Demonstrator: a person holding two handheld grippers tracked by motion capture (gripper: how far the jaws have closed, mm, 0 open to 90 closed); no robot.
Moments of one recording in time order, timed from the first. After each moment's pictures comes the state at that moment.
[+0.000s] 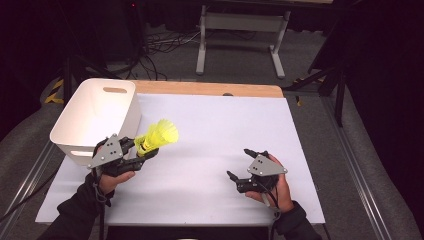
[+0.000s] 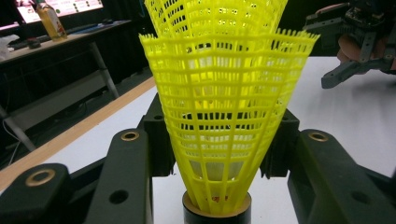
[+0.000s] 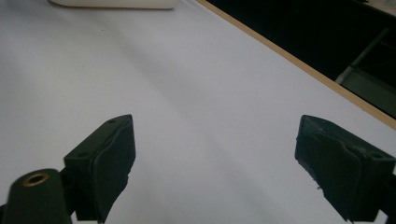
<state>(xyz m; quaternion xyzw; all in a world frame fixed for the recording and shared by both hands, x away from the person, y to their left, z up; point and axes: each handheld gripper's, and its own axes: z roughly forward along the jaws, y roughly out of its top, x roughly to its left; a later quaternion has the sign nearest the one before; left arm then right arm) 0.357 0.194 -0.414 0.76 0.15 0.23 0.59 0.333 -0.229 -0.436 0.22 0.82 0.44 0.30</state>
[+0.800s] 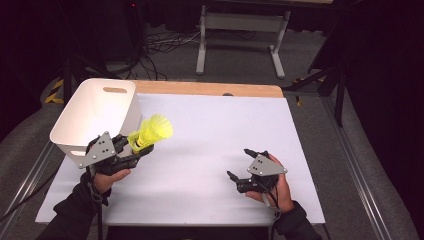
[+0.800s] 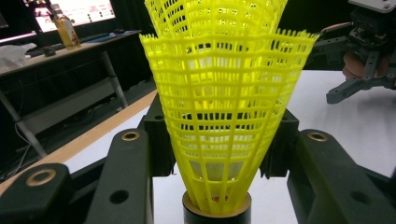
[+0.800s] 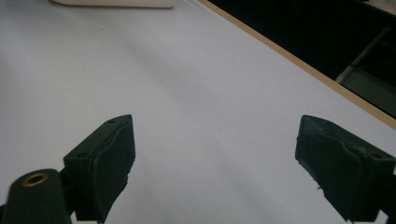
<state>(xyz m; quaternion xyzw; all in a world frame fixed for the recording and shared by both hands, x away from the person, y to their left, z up) 0.354 0.203 -0.405 0.74 0.16 0.24 0.61 0.333 -0.229 -0.436 0.22 0.82 0.44 0.30</state>
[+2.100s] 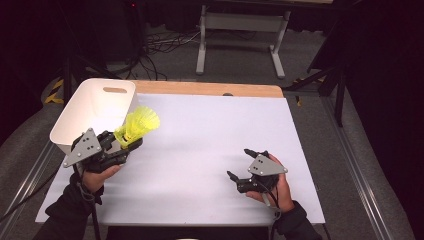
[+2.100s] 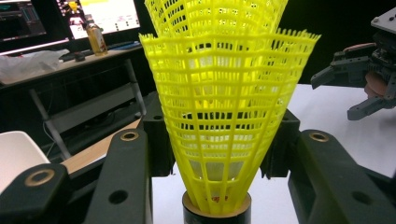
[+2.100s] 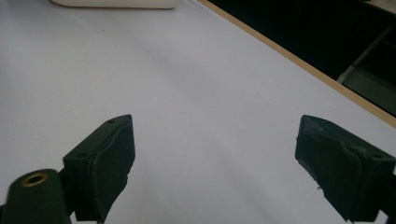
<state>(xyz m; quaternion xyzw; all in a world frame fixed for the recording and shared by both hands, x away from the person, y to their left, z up) 0.350 0.226 -0.395 0.71 0.19 0.27 0.62 0.333 -0.230 -0.436 0.22 0.82 0.44 0.30</state>
